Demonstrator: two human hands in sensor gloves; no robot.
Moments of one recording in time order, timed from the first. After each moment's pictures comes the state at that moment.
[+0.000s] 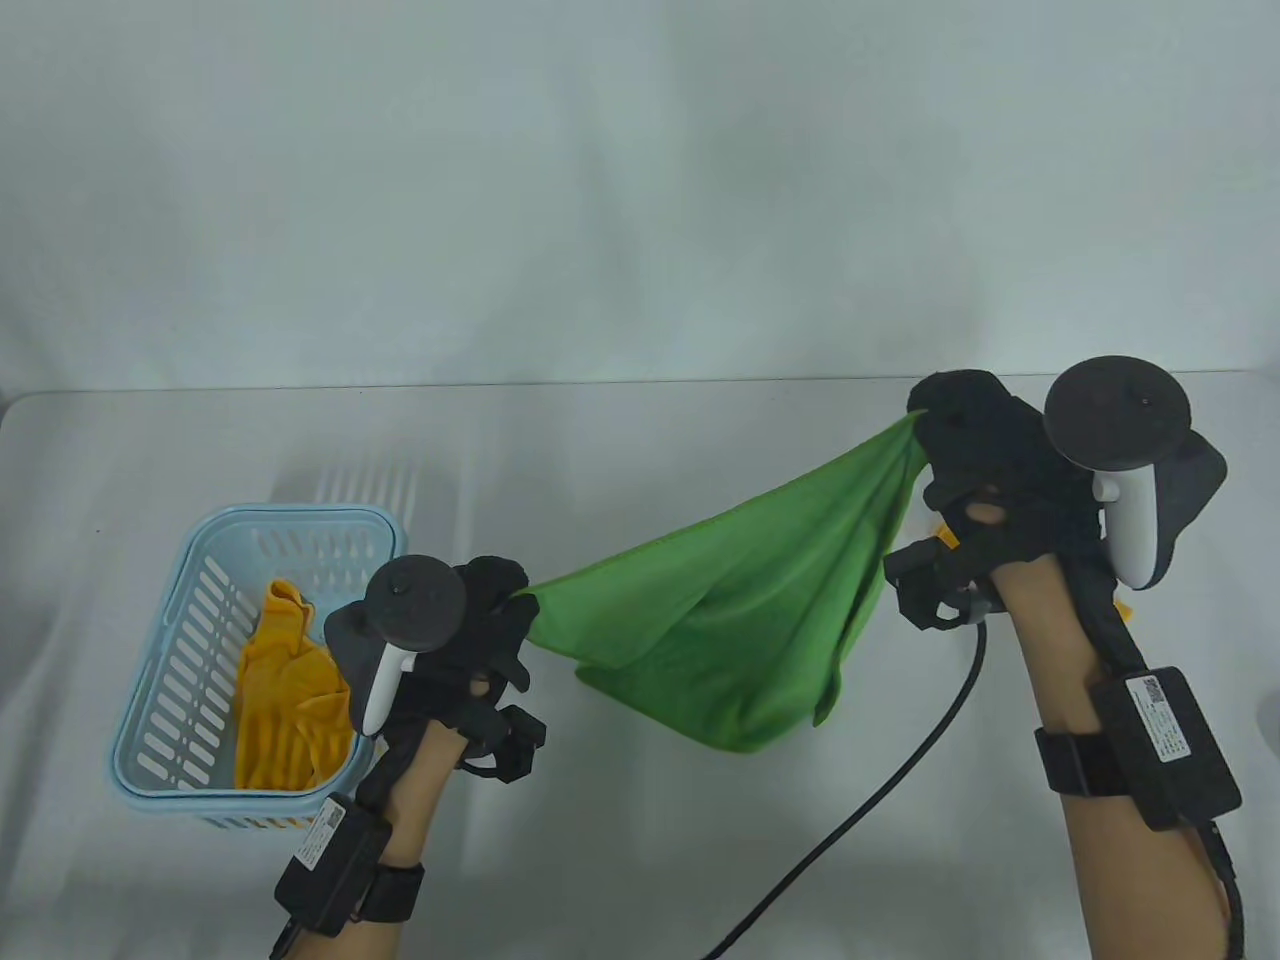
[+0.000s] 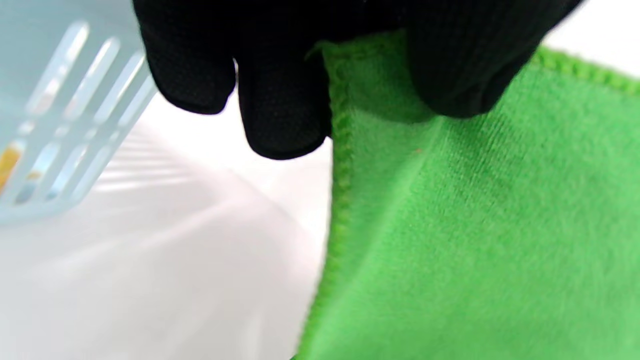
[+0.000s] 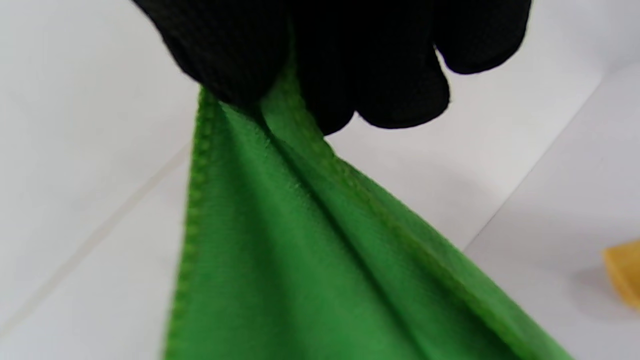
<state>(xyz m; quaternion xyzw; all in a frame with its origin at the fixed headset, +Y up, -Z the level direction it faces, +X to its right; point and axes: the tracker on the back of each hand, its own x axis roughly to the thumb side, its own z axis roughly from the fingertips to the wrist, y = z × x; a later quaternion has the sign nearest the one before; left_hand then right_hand) -0.197 -0.618 -0.342 0.05 0.03 0.34 0.94 0.242 -0.461 -0.356 -0.14 -0.13 0.90 0.39</state>
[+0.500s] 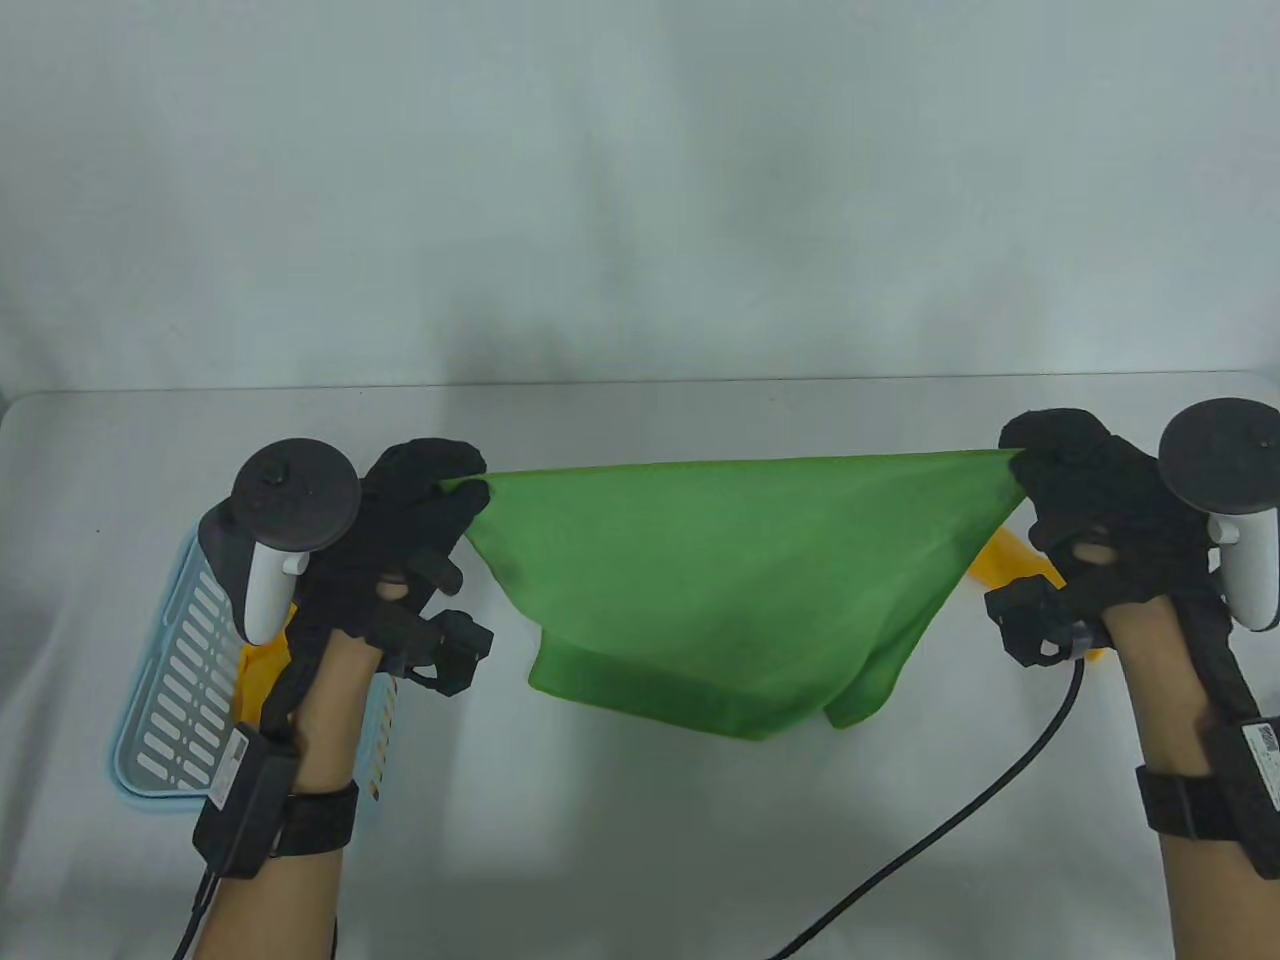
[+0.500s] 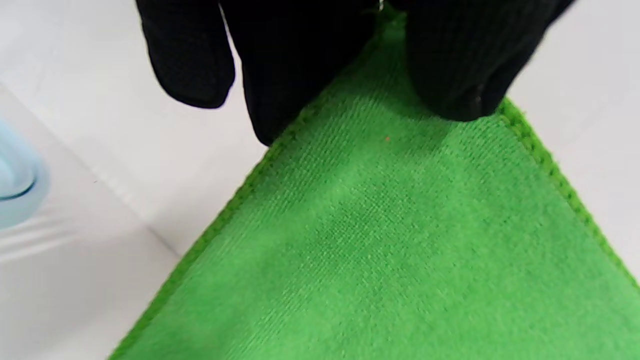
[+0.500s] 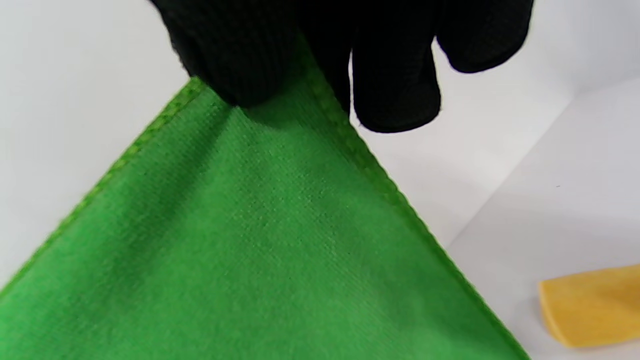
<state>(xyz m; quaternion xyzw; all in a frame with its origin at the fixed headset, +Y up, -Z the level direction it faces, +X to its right) -0.230 -0.503 -0.355 0.08 -0.03 0.42 0.90 0.297 -0.467 -0.333 -0.12 -0.13 0.90 0.41</state>
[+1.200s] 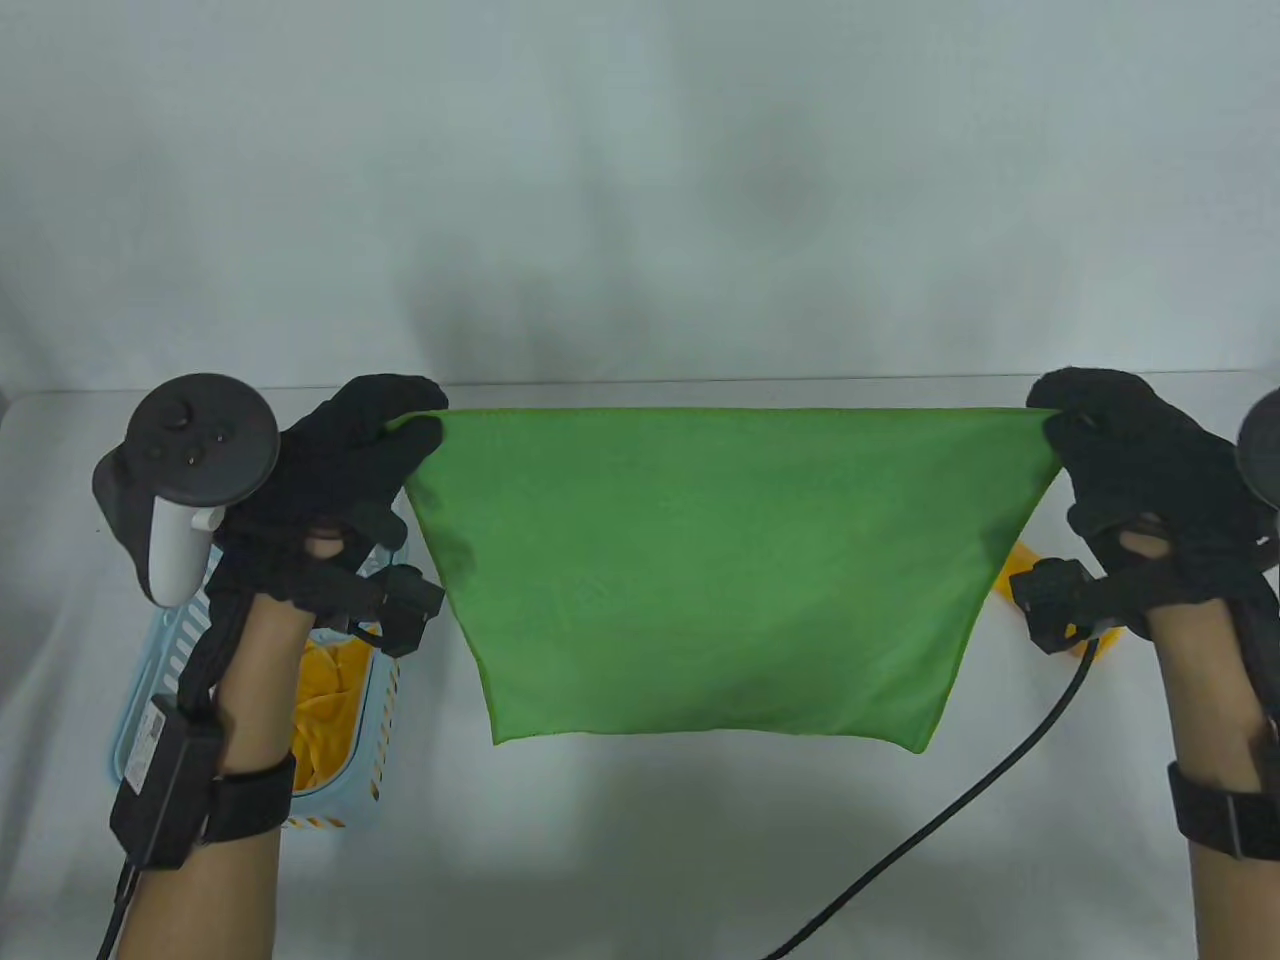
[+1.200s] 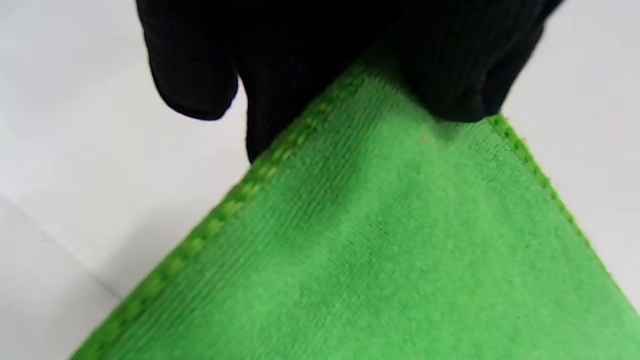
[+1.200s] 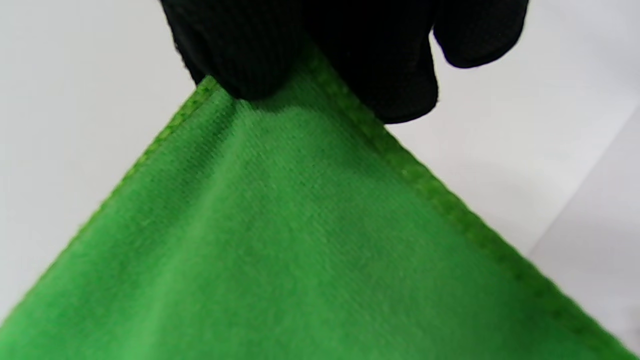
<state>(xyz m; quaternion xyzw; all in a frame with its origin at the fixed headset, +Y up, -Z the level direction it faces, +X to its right) -0.247 -0.450 -0.366 0.09 -0.03 0.40 0.91 0.289 -0.439 -0.341 -0.11 -0.16 0.89 0.42</state>
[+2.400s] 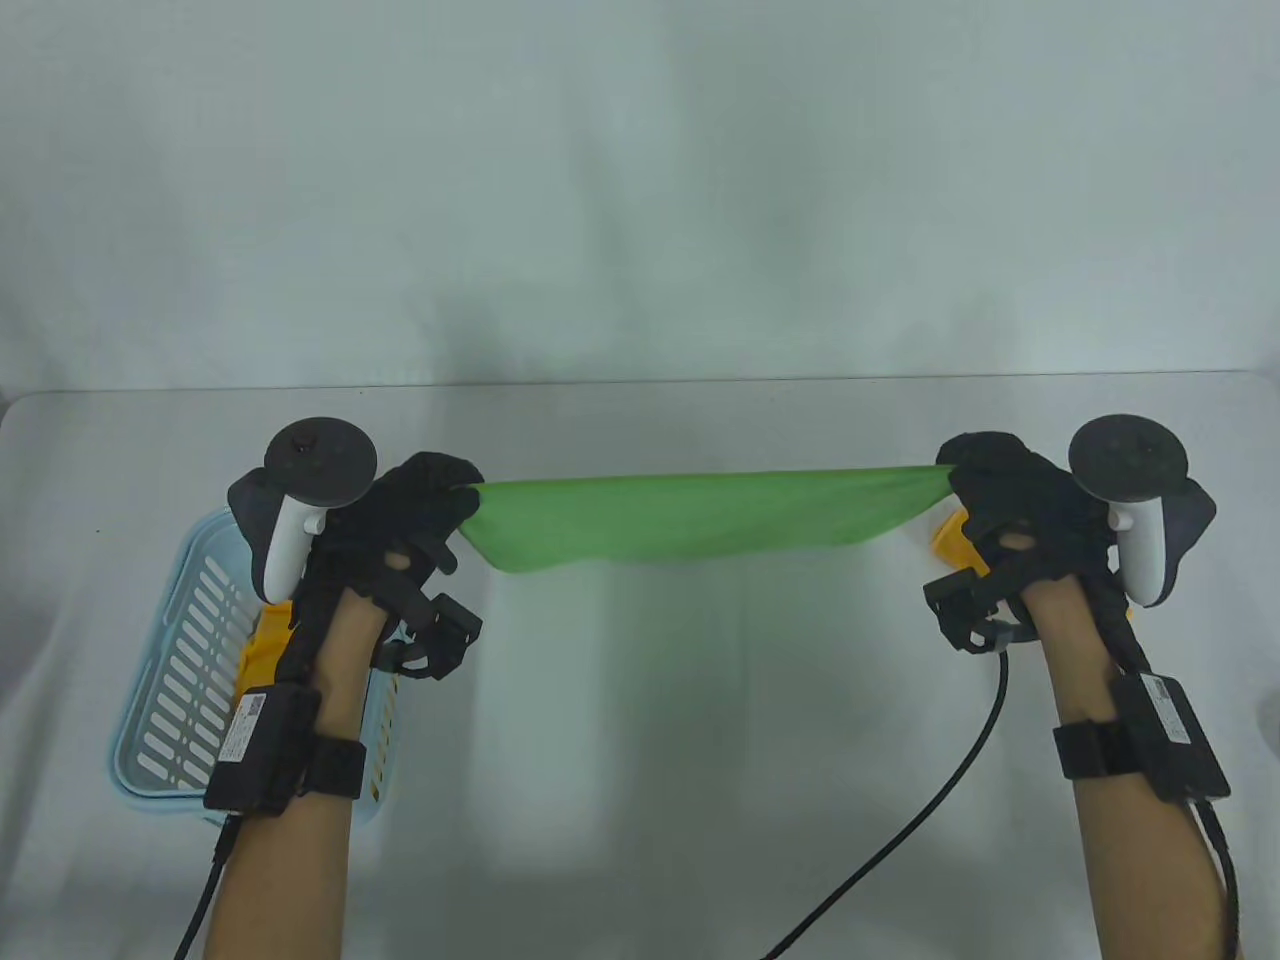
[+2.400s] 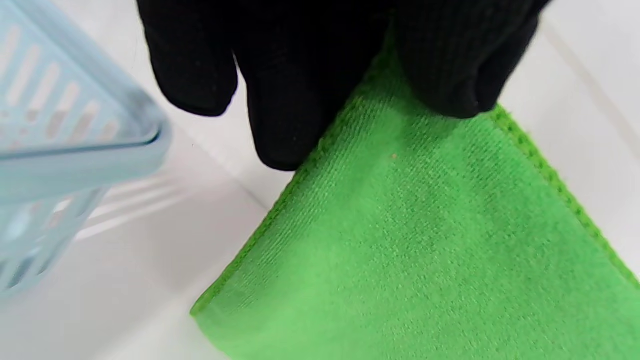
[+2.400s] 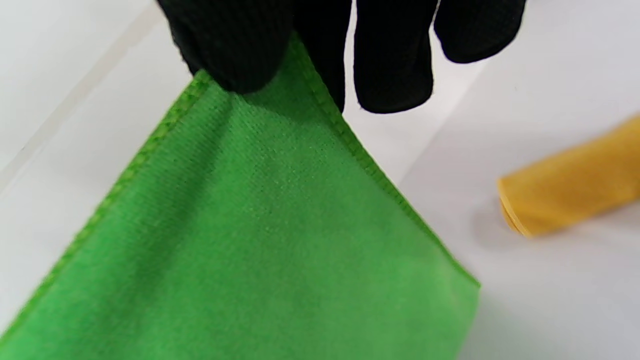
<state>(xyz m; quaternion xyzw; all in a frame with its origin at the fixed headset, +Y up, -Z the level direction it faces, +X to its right) -0.238 -0.564 -0.386 -0.05 0.03 0.37 0.93 0.295 -0.566 -0.382 -0.15 -0.03 0.88 0.45</state>
